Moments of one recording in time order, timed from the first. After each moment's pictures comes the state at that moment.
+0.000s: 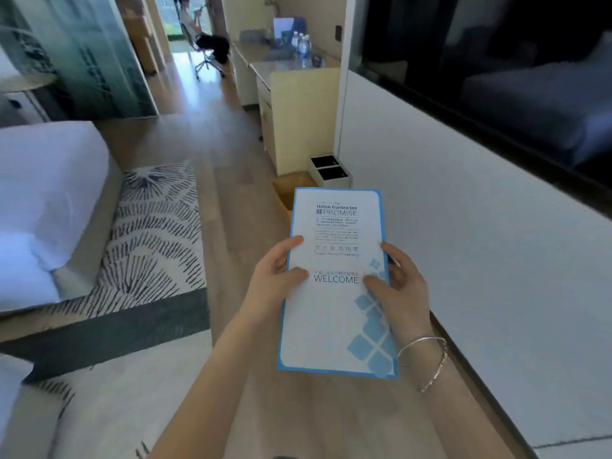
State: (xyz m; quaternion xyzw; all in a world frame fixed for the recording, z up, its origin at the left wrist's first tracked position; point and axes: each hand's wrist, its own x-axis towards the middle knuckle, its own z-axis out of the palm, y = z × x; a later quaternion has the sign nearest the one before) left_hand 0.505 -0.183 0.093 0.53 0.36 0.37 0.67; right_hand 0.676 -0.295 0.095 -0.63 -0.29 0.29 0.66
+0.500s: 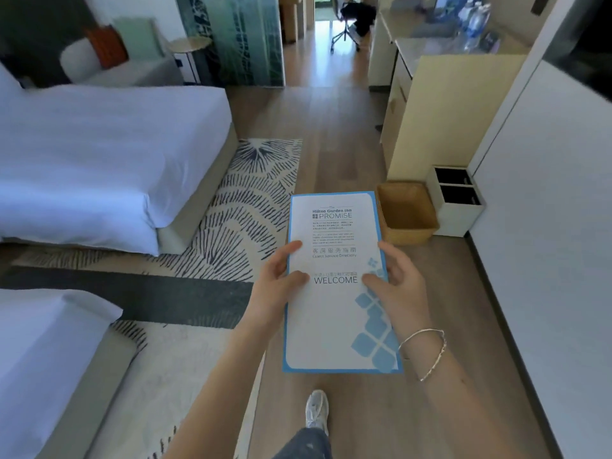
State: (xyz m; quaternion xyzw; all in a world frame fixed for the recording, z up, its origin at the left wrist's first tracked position) left_hand 0.453 0.088 0.037 0.39 0.50 0.49 0.59; right_hand 0.655 0.067 0.040 -0.57 -0.39 0.47 0.55
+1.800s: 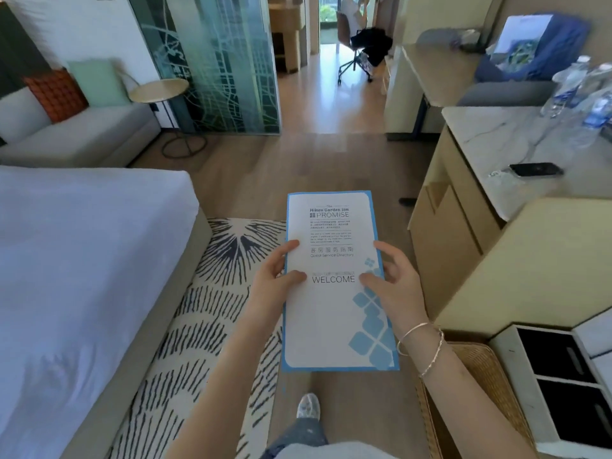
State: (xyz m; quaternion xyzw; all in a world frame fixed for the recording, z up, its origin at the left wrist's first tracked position) left_hand 0.504 1.163 0.047 0.39 0.50 0.51 0.58; right_hand 0.709 1.151 0.037 -0.55 -0.40 0.49 0.55
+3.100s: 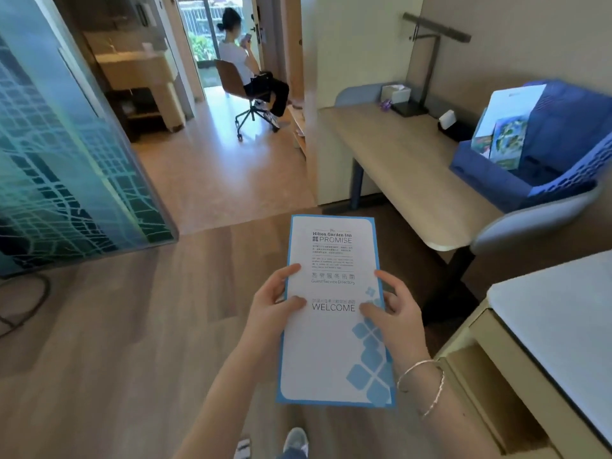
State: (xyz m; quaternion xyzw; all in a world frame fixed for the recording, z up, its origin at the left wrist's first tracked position) left_hand 0.672 2.276 0.049 0.49 0.41 0.38 0.66; right_hand 0.860 2.185 0.036 -0.63 -0.27 0.39 0.62
